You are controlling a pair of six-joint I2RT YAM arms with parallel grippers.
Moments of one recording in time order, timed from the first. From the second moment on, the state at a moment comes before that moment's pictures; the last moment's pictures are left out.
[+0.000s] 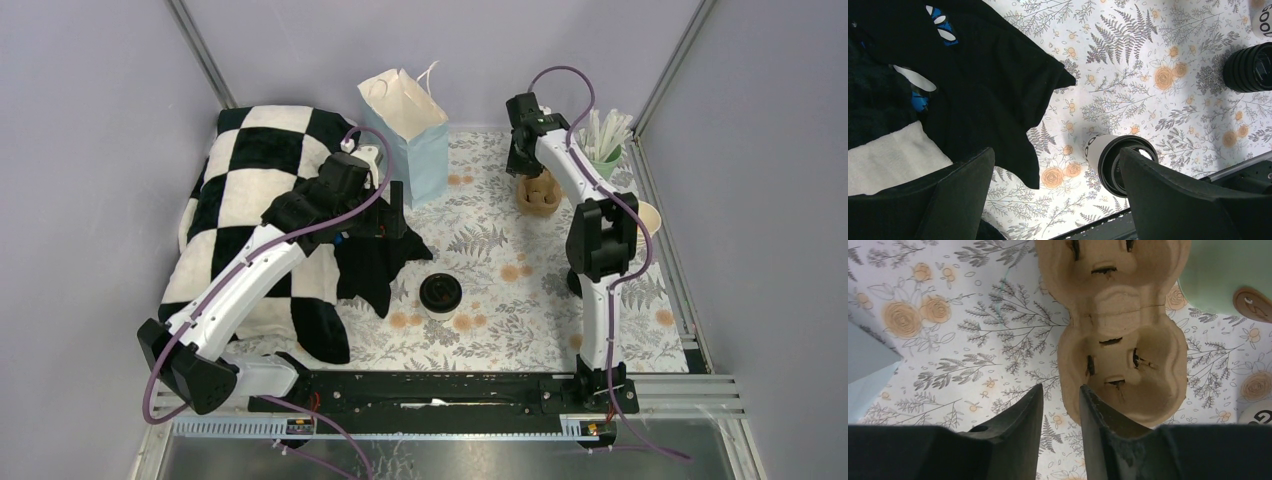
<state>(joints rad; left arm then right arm) -0.59 1.28 1.36 -0.84 -0.05 -0.41 0.27 2.19 2.06 -0.94 0.27 0.41</state>
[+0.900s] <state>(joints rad) -0.59 1.29 1.37 -0.84 -0.05 -0.39 0.27 2.35 2.18 -0.92 0.40 0.43</state>
